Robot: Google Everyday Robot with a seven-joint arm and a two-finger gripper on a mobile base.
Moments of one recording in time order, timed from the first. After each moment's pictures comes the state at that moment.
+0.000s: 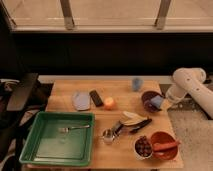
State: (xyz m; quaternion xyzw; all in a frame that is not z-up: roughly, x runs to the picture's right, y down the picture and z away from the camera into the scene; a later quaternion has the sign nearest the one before) arm 0.377 0.102 0.830 -0.27 0.11 0.43 0.86
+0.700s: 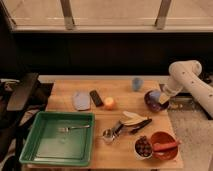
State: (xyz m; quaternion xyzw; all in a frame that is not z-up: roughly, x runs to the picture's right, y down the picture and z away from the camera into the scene) arm 0.362 0.066 0.839 -0.25 0.11 0.40 0.88
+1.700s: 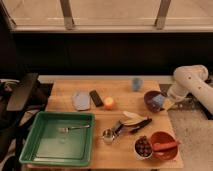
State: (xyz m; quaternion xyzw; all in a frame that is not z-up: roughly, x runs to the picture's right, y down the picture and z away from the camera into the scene) arm 0.382 0.091 0.813 -0.26 0.12 0.41 0.87
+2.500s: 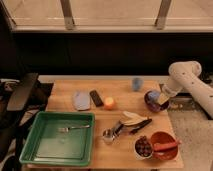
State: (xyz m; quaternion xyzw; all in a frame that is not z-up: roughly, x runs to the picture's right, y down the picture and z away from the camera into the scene) arm 0.355 0.074 0.840 -0.26 0.10 0.40 0.87
